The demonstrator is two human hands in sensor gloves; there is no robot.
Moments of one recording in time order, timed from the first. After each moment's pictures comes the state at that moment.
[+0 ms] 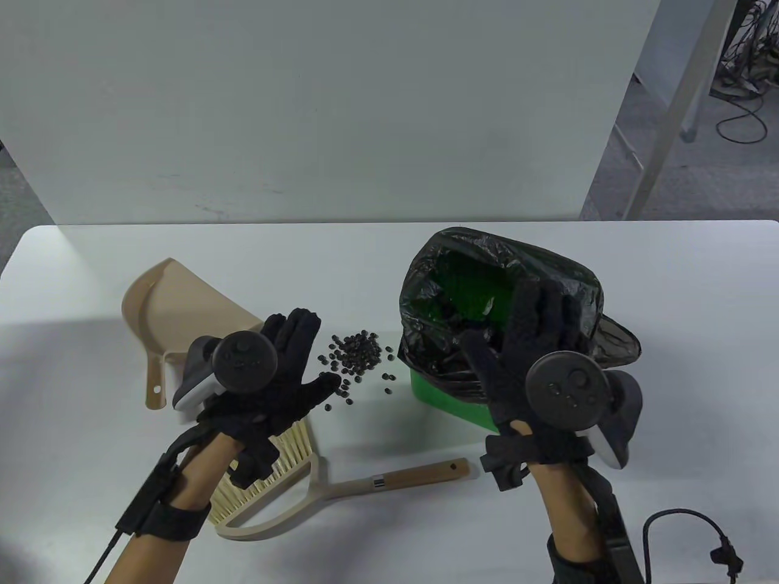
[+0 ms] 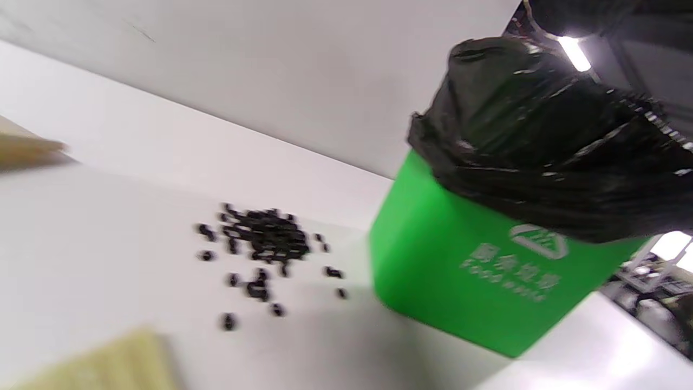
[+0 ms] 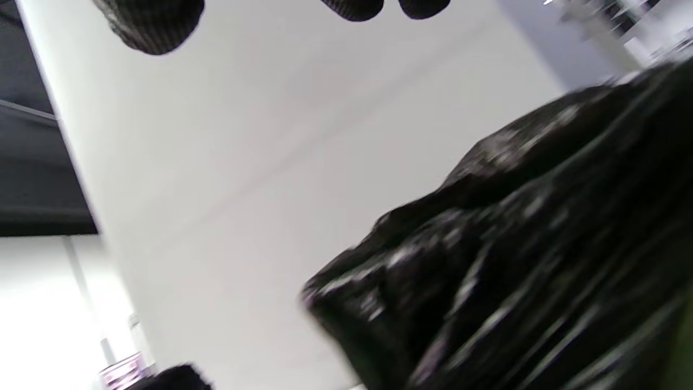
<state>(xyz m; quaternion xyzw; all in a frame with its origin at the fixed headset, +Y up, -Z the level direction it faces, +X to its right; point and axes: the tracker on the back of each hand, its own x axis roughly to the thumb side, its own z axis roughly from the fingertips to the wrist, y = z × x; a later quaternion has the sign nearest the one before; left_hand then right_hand) -0.218 -0.601 -0.362 -0.06 -0.24 0.21 0.95 0.123 -0.512 -0.289 0.12 -0.17 0.93 0.31</state>
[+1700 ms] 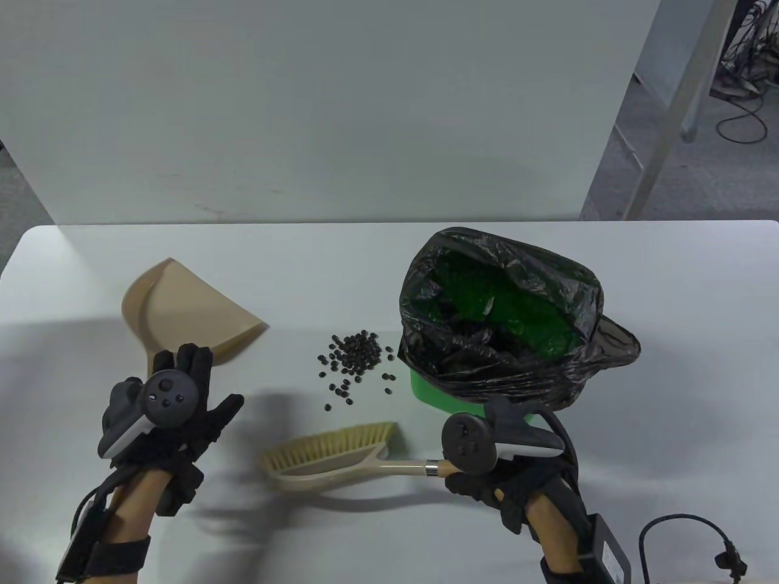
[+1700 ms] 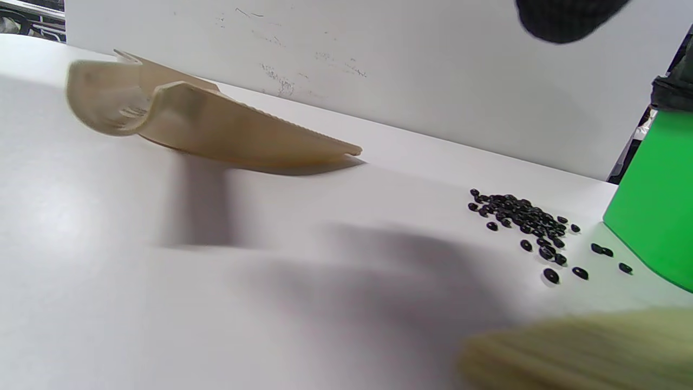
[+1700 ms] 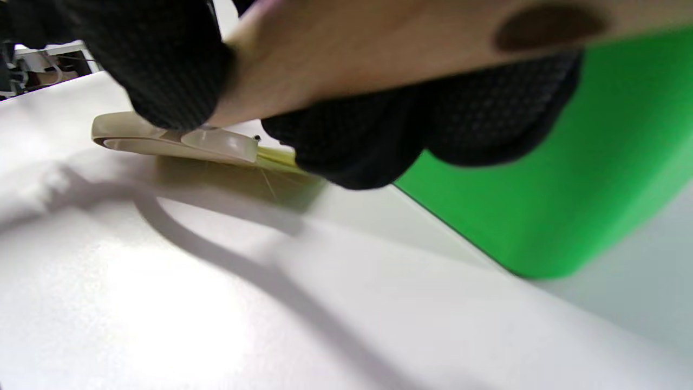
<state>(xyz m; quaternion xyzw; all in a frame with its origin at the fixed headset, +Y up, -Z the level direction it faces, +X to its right) -0.327 -0.667 -0.353 -0.06 -0.07 0.13 0.99 0.105 -0.632 -0.301 0.28 0.21 0.94 0.00</state>
